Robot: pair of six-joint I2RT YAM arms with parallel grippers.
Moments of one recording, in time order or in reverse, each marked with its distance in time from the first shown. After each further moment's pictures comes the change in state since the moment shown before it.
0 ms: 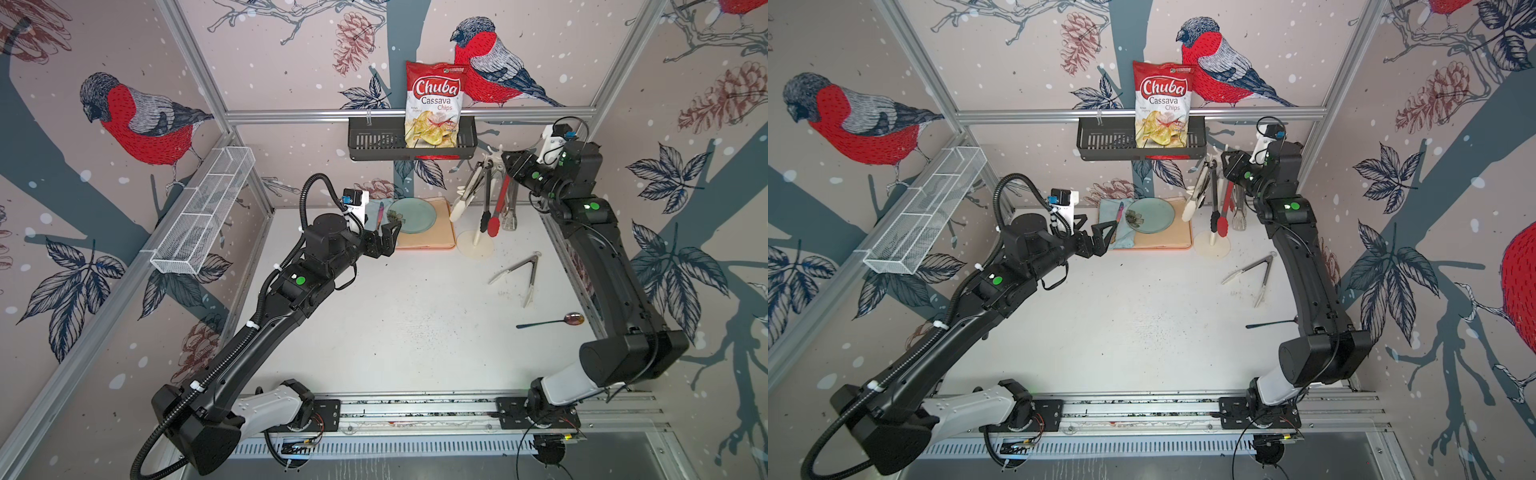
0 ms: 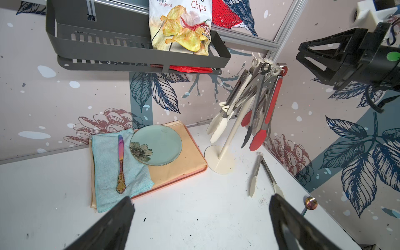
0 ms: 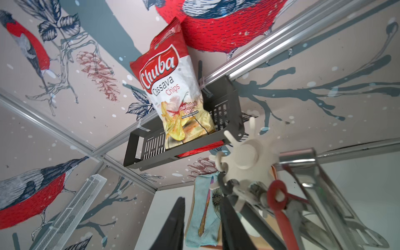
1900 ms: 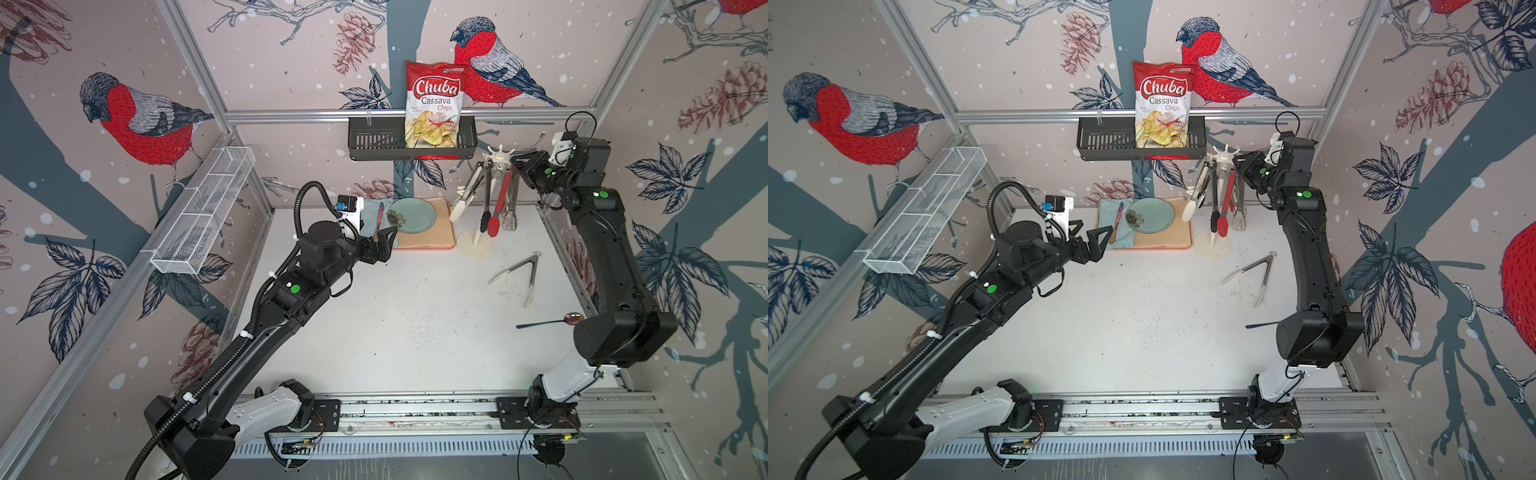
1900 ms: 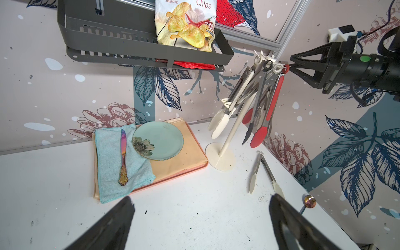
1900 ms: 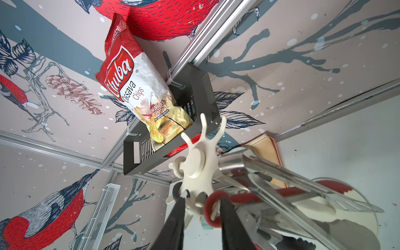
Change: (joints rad) left arm 0.002 -0.057 -0.058 -0.001 -0.010 -0.018; right arm -0.117 0.117 0.103 -0.117 -0.167 0.147
